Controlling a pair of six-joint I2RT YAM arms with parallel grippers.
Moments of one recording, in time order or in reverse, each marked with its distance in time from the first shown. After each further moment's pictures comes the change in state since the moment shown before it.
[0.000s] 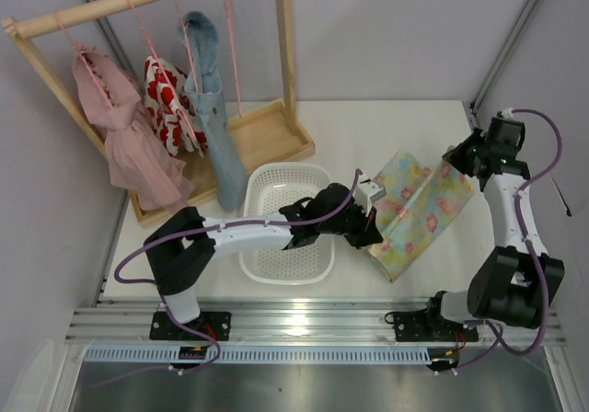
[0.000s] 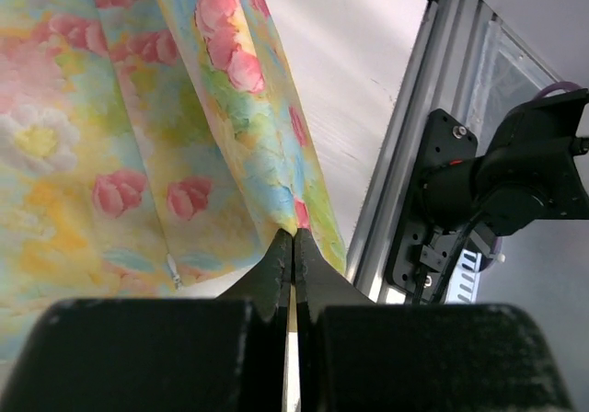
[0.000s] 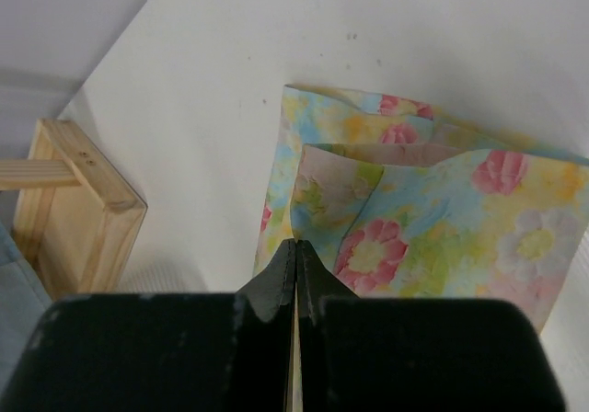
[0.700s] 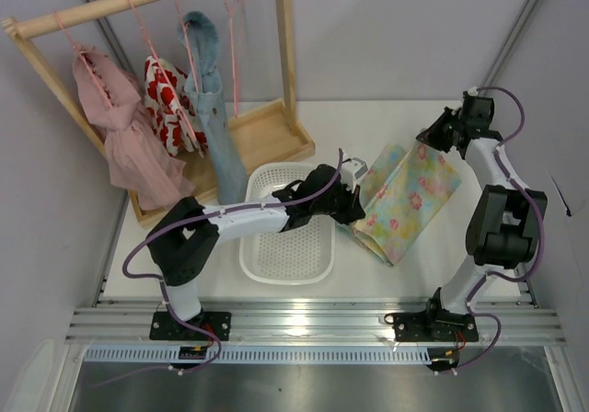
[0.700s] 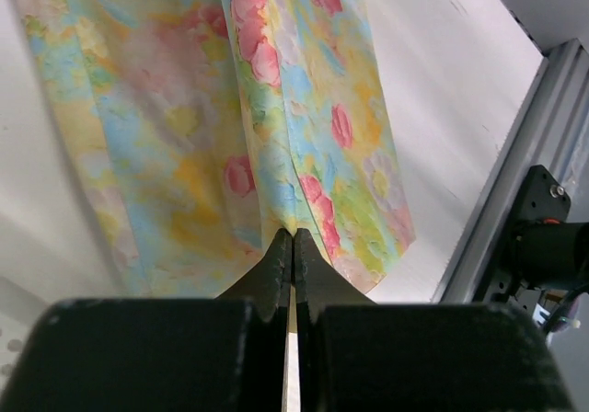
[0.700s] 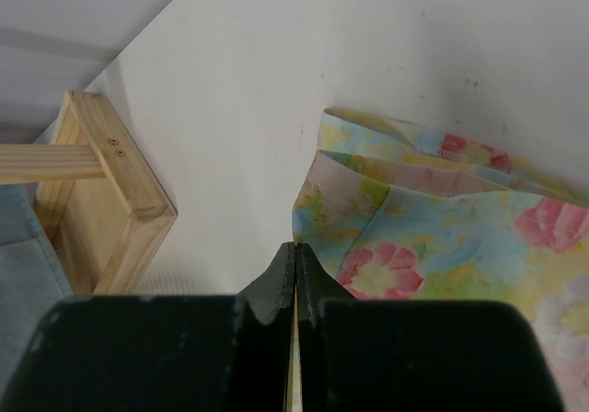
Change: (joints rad) left arm 0.127 0.040 0.042 -0.077 -0.076 0.001; right arm 0.097 0.387 0.229 0.132 -0.126 -0.011
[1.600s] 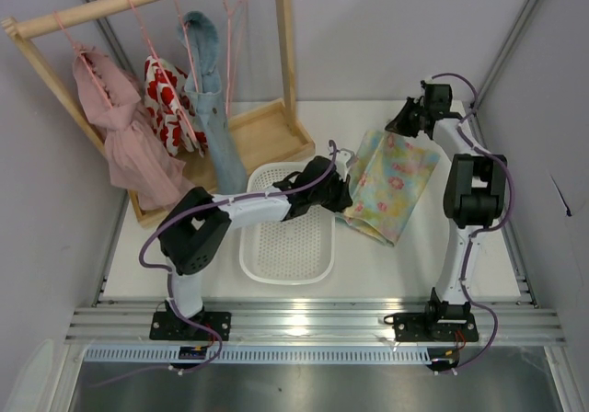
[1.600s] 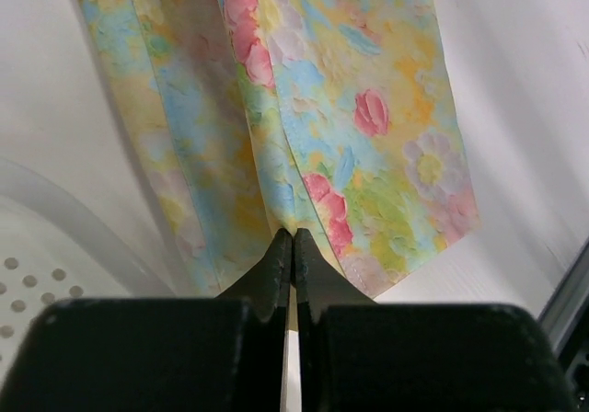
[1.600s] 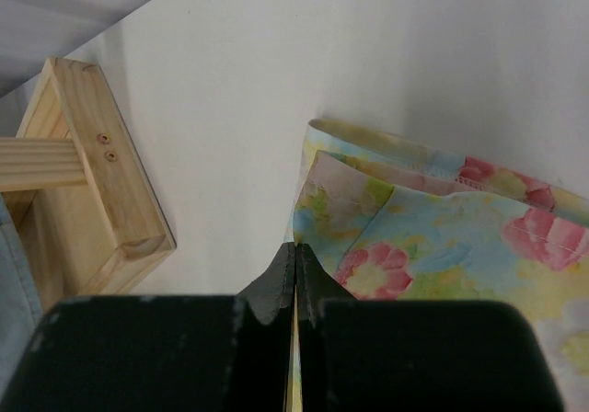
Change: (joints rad) left arm 0.088 0.098 0.052 -0.030 -0.096 -0.002; right arm 0.145 0.417 0.375 0.021 -0.043 -0.054
